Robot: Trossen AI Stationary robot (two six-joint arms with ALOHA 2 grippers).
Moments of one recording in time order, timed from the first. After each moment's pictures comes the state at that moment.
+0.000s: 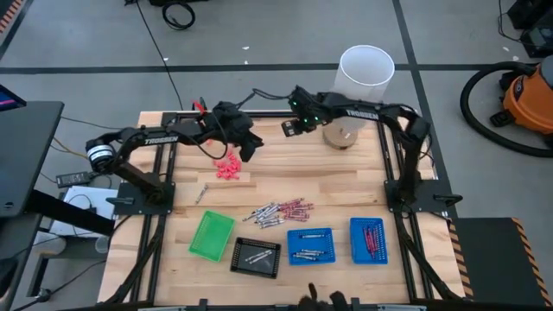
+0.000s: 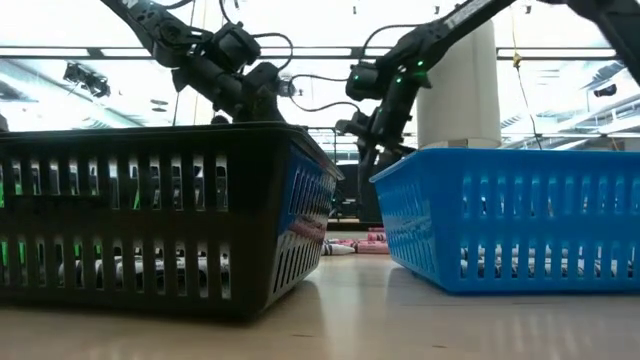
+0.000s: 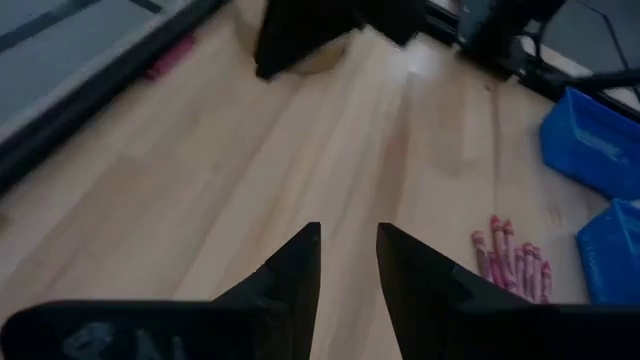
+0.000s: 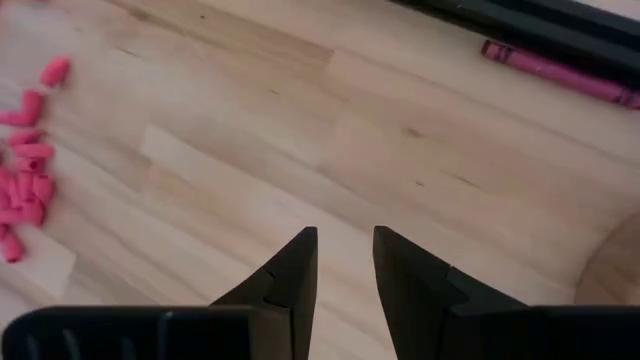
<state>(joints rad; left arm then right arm) 0.55 1.46 0.89 -0.03 0.35 -0.12 -0.56 1.91 1.52 -0.73 -0.05 0.61</state>
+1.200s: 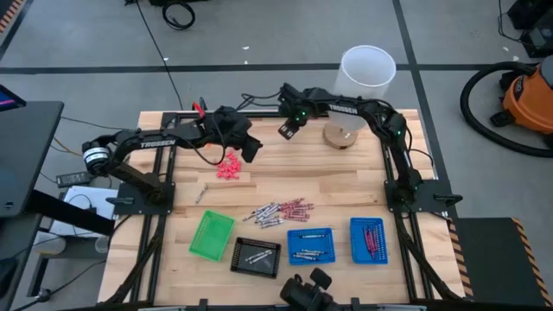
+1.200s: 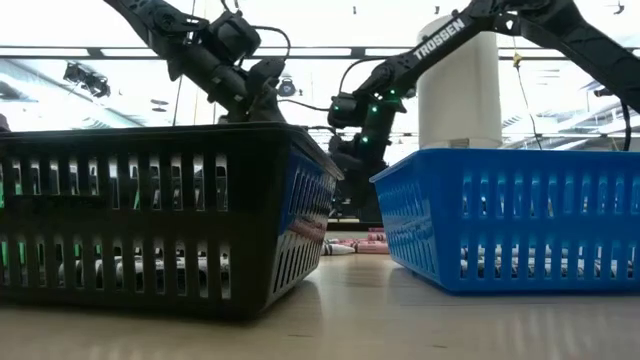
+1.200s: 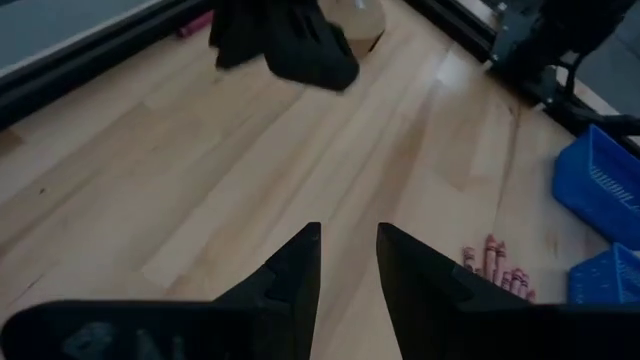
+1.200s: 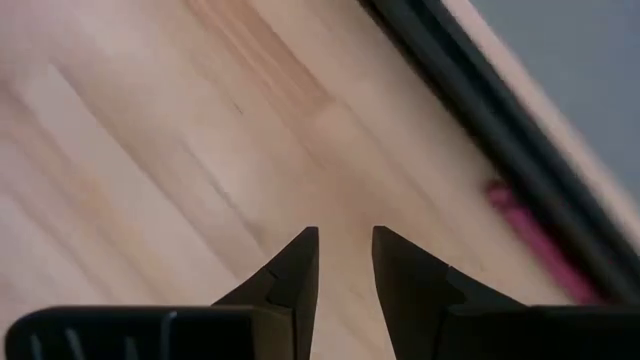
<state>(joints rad) 0.47 1.41 0.89 -0.10 0.21 -0.32 -0.60 2.14 1.74 -0.80 0.01 0.07</state>
